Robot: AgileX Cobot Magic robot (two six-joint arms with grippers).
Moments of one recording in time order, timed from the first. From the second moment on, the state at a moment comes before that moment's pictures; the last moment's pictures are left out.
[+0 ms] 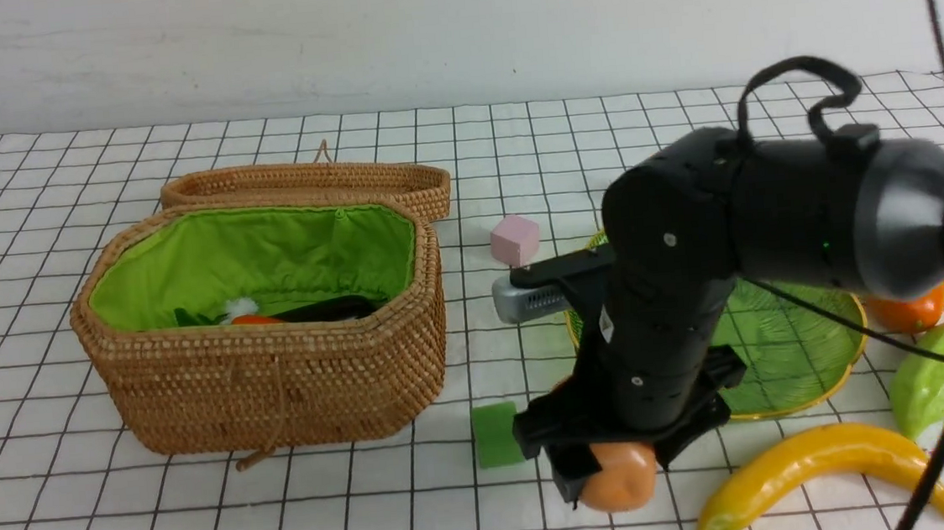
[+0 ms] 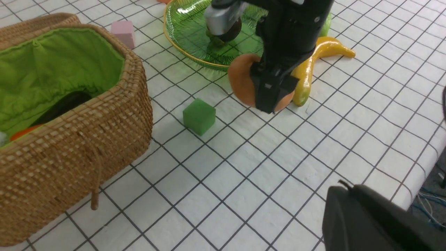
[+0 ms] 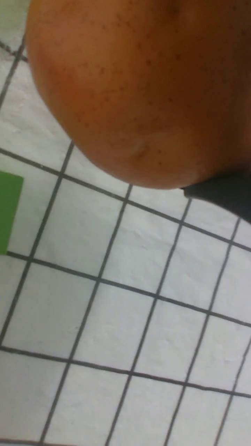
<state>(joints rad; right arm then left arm) 0.67 1.80 -1.37 0.09 1.03 0.29 -0.68 0.50 -0.74 -0.15 0.79 0.13</state>
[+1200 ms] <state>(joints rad) 0.73 1.77 -1.96 0.07 0.93 -0.23 -0.68 0.50 -0.74 0.21 0.74 -0.34</state>
